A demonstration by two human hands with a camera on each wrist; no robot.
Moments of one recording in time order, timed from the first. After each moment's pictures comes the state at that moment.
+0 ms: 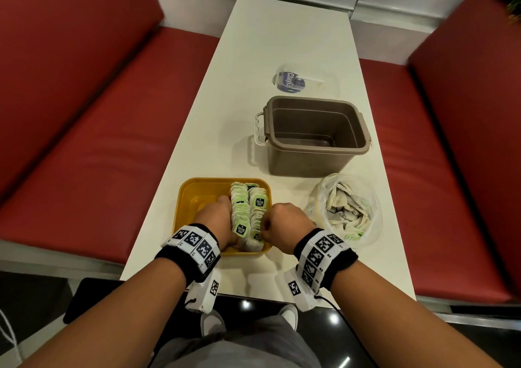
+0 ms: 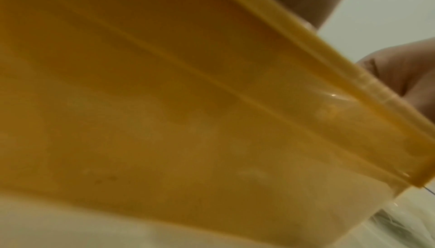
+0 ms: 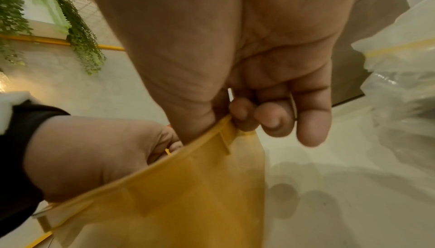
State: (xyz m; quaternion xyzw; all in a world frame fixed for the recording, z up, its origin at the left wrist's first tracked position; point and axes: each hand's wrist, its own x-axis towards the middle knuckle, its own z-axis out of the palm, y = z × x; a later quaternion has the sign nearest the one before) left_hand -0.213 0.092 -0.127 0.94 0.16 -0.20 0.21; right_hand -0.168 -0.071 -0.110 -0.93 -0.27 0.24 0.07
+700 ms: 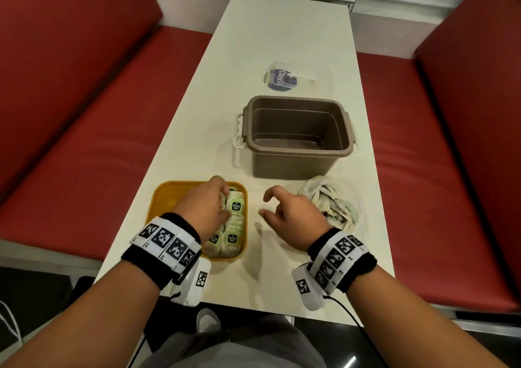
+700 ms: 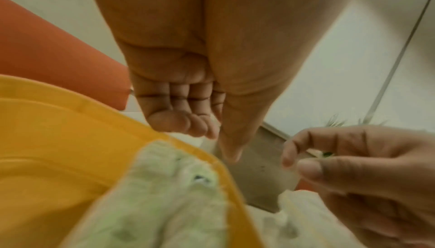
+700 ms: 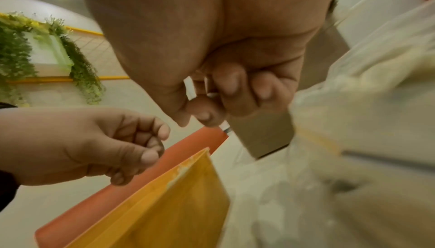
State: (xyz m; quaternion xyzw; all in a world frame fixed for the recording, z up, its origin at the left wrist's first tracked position) left_hand -0.192 0.068 -0.079 0.95 0.12 -0.11 0.25; right_hand -0.138 -0.136 -0.101 -0.91 -0.27 0.15 0.27
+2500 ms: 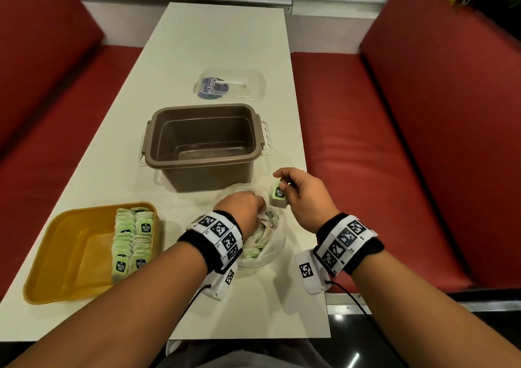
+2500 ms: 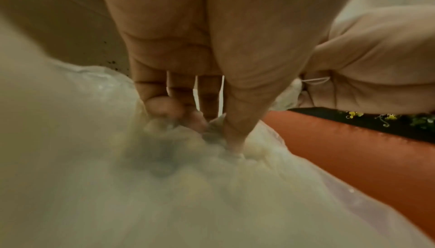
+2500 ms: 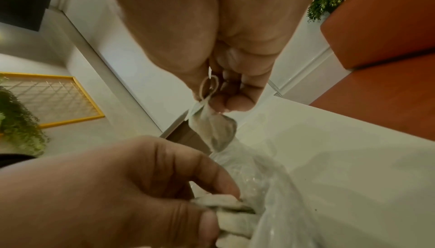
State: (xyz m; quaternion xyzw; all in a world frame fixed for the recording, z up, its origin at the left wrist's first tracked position) left_hand -0.086 -0.141 -0.114 0.97 -0.07 -0.17 0.13; right_hand -0.059 -0.308 -0.103 -0.84 -0.13 0.07 0.52
